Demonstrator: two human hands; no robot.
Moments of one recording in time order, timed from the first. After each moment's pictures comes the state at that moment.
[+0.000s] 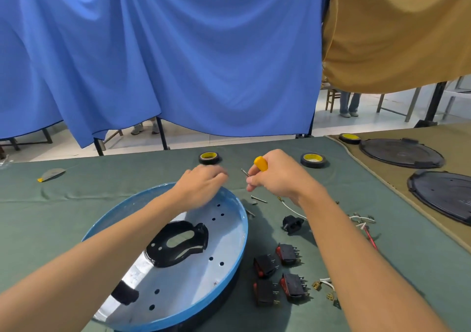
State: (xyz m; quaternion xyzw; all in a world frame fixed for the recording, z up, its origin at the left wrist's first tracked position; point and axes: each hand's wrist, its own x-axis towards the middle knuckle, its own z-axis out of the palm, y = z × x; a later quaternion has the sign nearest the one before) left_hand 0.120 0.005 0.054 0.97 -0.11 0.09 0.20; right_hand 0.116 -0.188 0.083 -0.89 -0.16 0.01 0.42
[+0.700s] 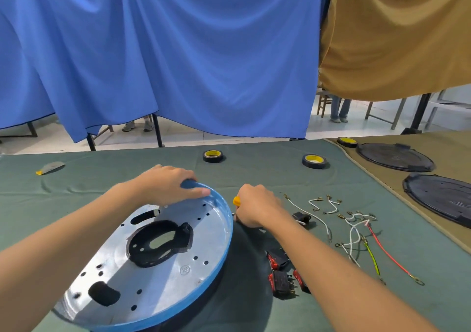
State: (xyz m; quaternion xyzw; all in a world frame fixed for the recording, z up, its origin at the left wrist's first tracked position) left_hand 0.107 0.096 0.060 0.99 -0.13 0.02 0.03; right_hand 0.095 -0.120 0.037 -0.98 -0.11 0.03 0.15
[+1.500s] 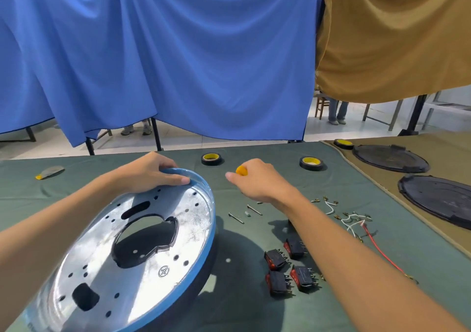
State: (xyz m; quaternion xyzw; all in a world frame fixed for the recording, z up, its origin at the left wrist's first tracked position) left_hand 0.093 0.118 0.093 0.95 -0.12 0.02 0.28; right_hand 0.095 -0.135 0.085 -0.93 -0.14 0.01 0.34
